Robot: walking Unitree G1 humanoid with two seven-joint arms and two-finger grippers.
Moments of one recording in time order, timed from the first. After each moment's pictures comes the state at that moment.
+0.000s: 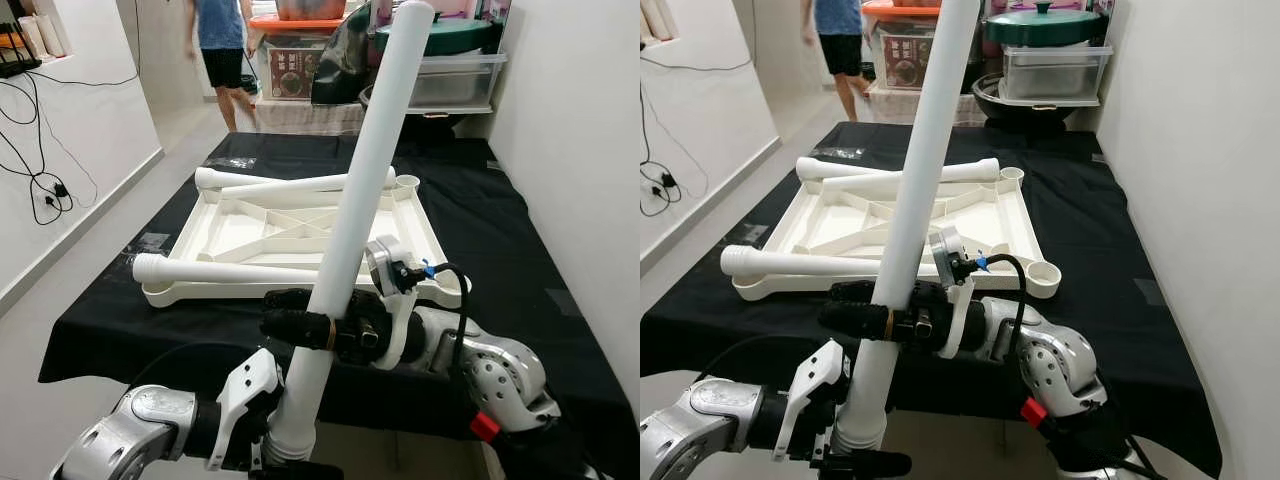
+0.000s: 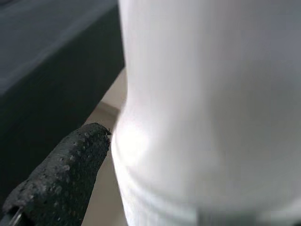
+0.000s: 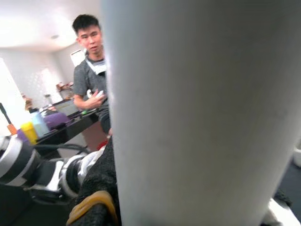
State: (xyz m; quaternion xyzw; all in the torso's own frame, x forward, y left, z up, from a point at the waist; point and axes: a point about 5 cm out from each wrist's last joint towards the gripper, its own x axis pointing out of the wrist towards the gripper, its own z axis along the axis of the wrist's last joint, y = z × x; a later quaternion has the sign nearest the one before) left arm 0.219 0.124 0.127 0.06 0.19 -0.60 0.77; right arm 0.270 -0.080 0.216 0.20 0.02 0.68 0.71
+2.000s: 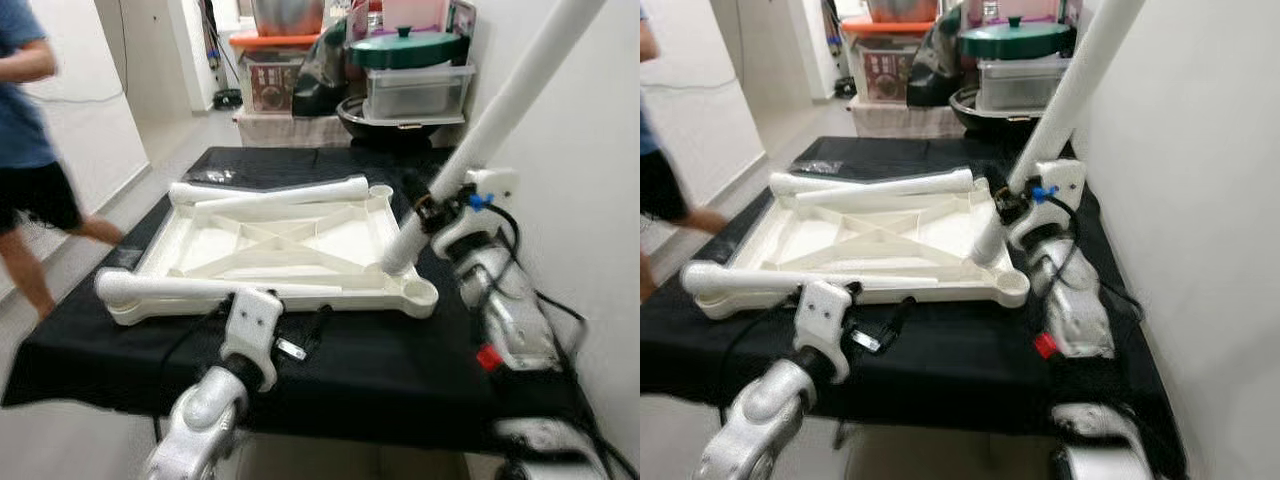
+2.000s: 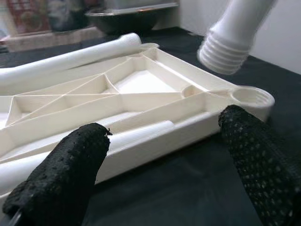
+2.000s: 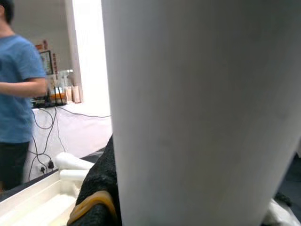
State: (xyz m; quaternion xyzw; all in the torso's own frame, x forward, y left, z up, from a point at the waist) left arm 0.254 0.104 0.148 0.01 -0.03 -0.19 0.98; right arm 0.356 -0.145 0.243 0.04 -0.19 0.17 0.97
